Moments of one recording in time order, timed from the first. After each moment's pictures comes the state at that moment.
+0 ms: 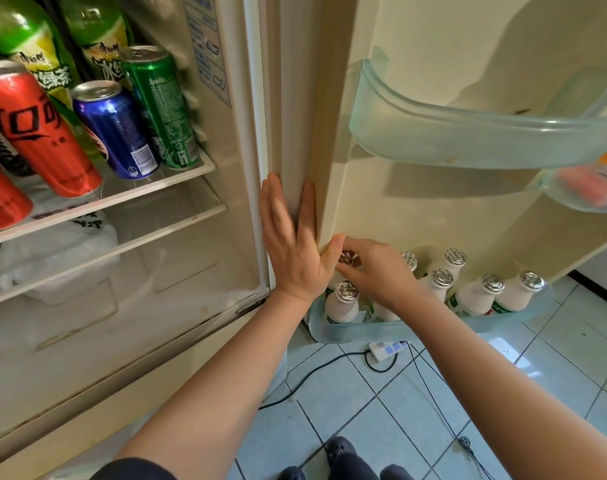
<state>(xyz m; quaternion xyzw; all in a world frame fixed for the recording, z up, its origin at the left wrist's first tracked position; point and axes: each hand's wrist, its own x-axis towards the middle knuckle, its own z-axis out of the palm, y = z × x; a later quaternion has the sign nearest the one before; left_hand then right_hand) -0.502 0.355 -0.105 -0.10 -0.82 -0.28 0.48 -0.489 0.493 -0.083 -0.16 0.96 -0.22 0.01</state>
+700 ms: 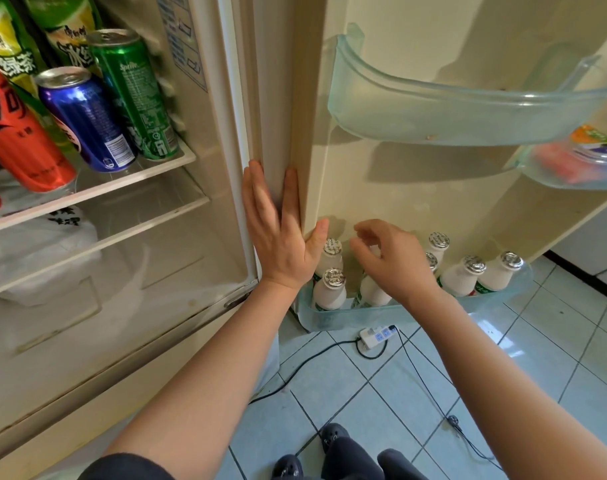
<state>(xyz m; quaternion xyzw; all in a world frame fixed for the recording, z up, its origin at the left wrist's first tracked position) -0.504 0.354 -0.104 -0.11 -0.82 -0.27 0.50 -0.465 0.516 -0.075 -0.05 0.95 -0.31 -0.08</state>
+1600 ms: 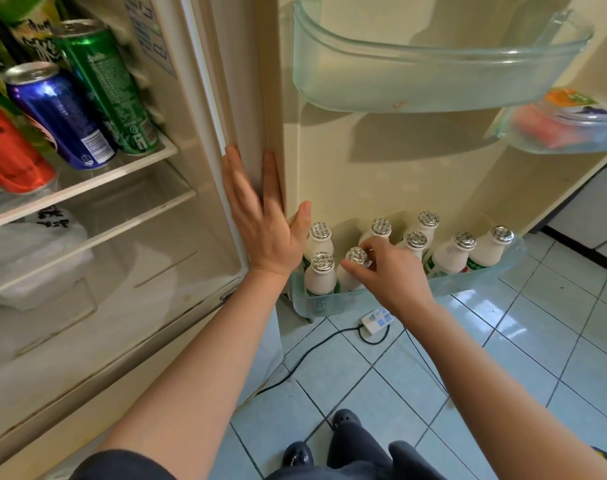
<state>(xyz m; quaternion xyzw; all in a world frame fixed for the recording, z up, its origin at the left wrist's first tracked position) -0.504 0.354 -0.105 -0.12 -0.80 -0.29 0.51 -0.437 0.529 -0.113 0.03 0.97 -0.25 -0.05</state>
